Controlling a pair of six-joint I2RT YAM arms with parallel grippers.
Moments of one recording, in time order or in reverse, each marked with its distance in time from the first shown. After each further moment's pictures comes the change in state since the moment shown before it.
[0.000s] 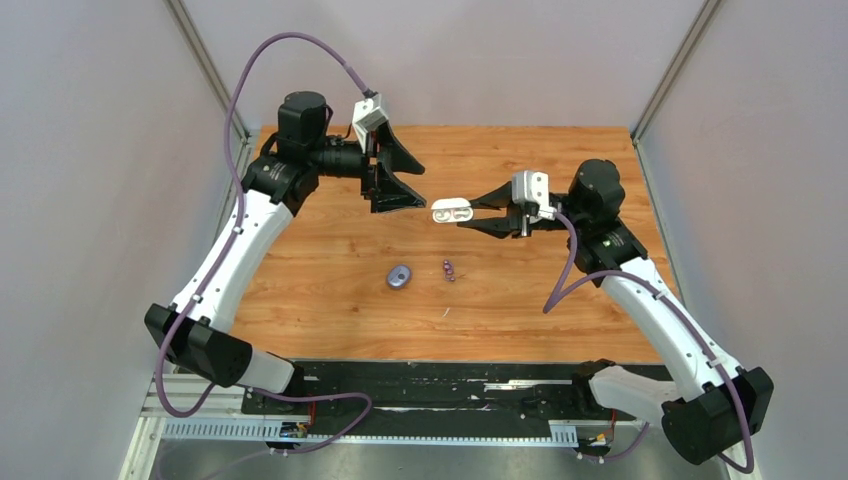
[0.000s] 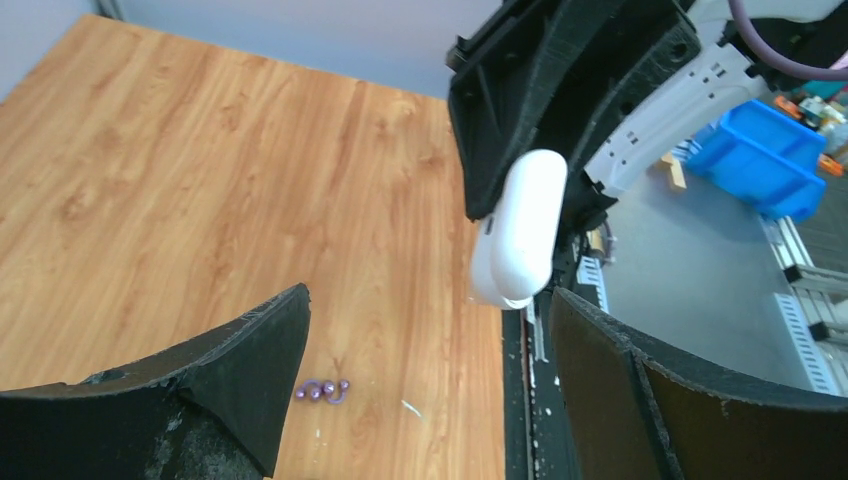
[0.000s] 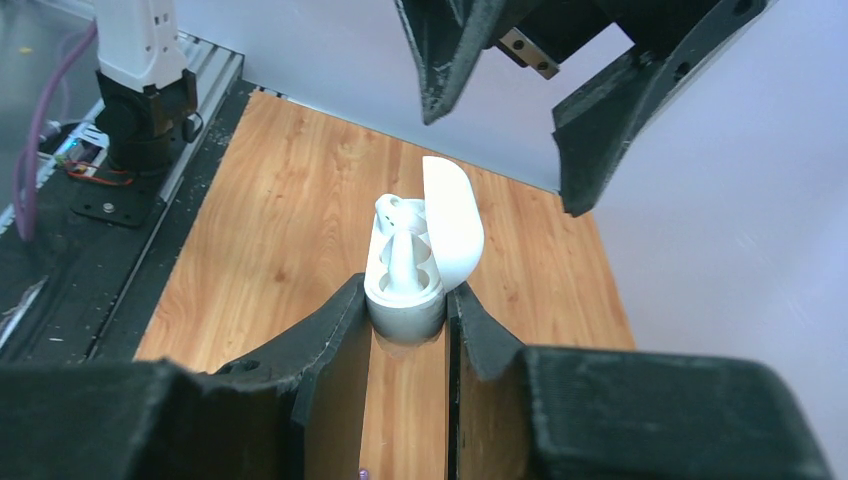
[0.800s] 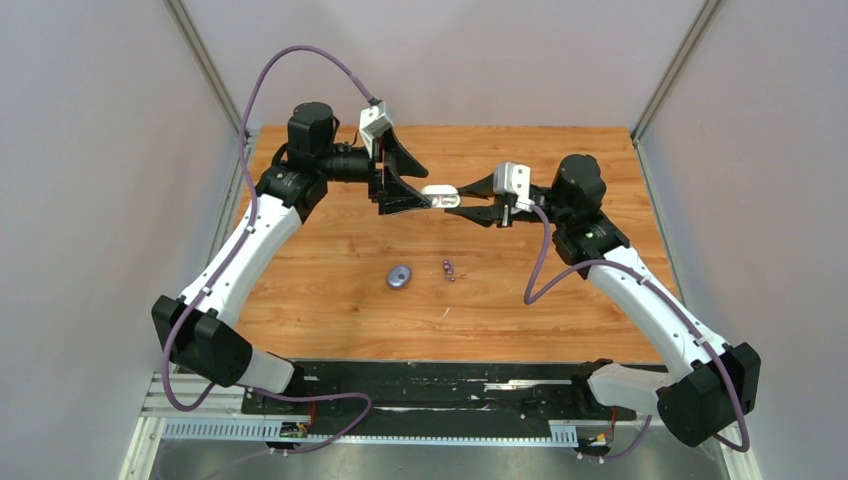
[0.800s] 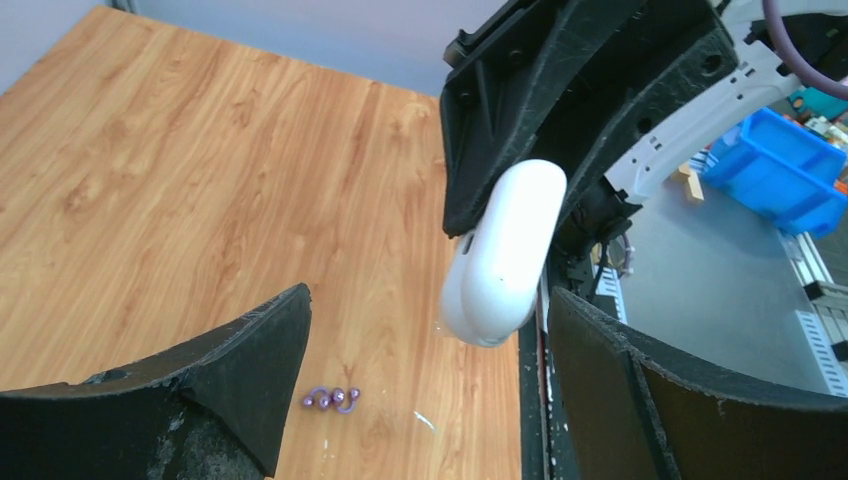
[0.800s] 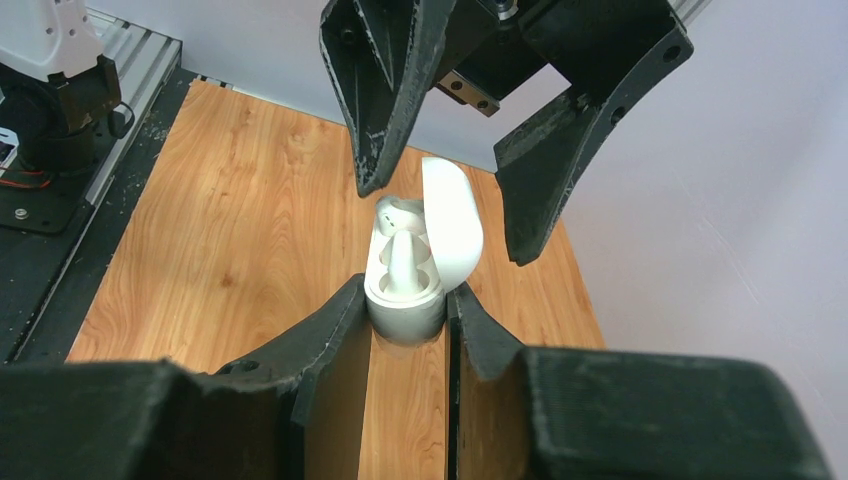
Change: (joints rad) left arm 0.000 0.002 -0.134 0.171 0.007 -0.060; right arm 0.054 0.083 0.010 0.072 0.134 -0.042
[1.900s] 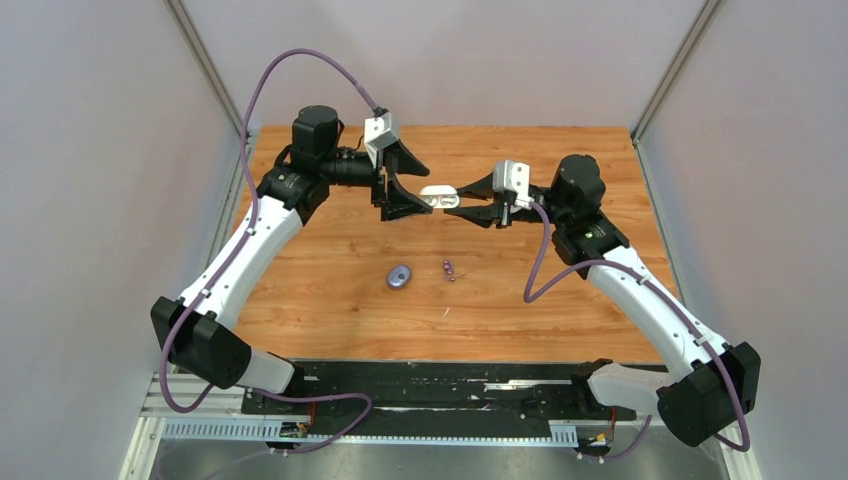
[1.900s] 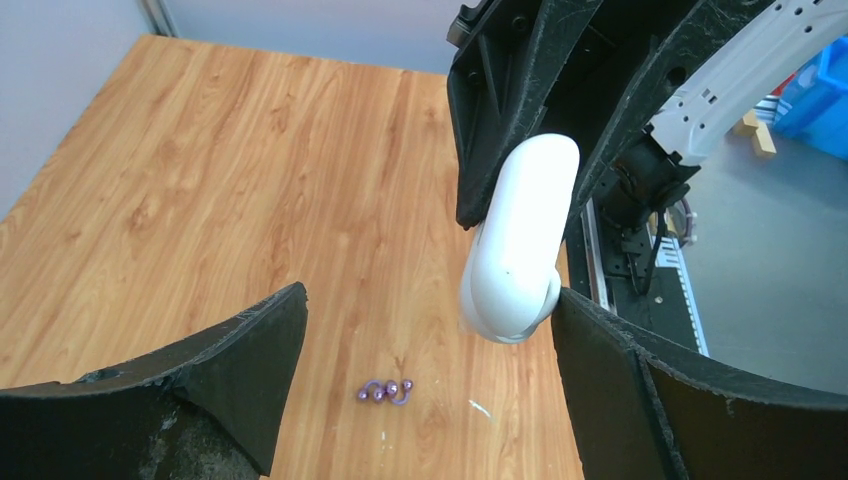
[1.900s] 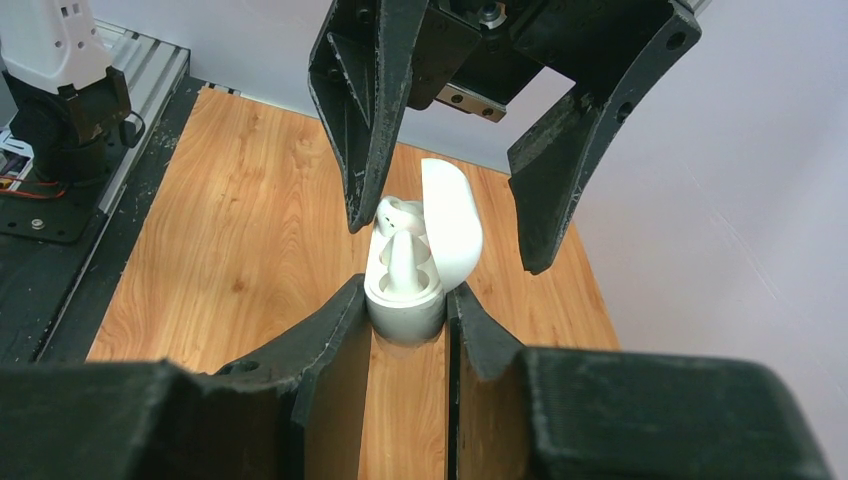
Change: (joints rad) left arm -0.020 -0.007 -0.005 -0.050 -0.047 0.198; right arm 0.011 0.003 0.004 0.009 0.008 0.038
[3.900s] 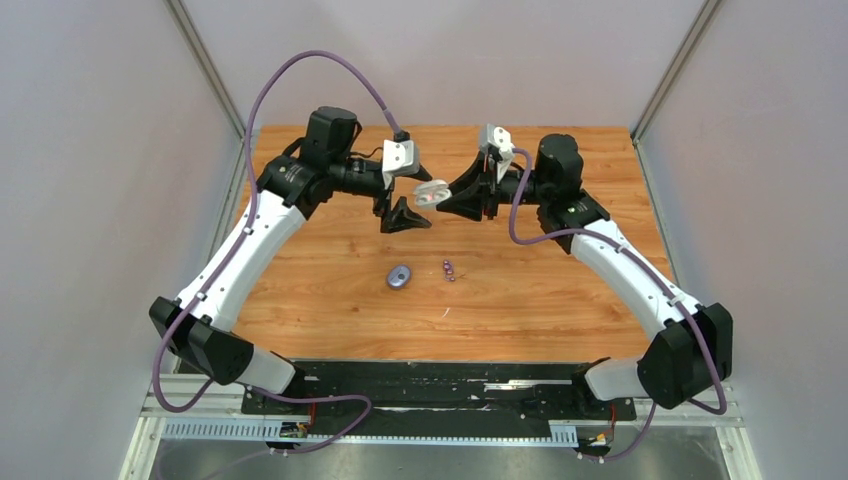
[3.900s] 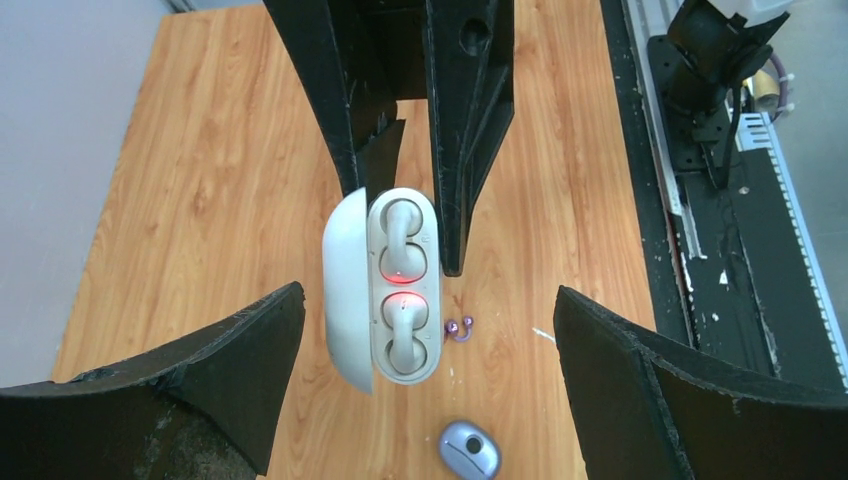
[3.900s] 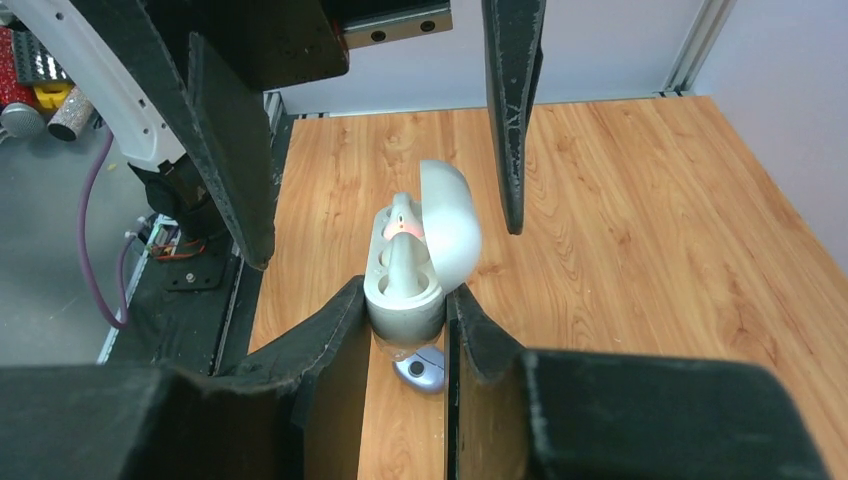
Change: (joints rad) left arm -0.085 0.029 0.174 -0.421 -0.147 0.469; right arm -0.042 0.177 0.108 -0.050 -0.064 0.339
